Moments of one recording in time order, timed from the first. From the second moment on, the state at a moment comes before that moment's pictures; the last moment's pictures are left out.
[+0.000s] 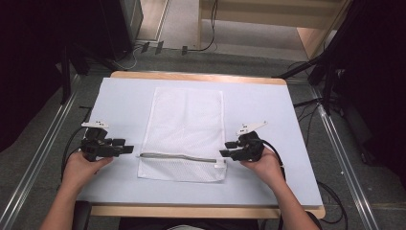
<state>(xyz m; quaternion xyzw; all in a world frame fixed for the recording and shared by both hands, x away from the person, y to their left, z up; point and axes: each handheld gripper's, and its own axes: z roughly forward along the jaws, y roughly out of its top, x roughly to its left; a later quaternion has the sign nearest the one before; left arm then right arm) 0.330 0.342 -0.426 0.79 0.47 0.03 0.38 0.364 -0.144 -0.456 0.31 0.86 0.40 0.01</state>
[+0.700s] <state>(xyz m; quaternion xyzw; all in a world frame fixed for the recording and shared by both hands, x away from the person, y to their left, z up) 0.340 0.365 -0.432 0.77 0.51 0.07 0.37 0.377 -0.173 -0.463 0.38 0.83 0.40 0.05</state>
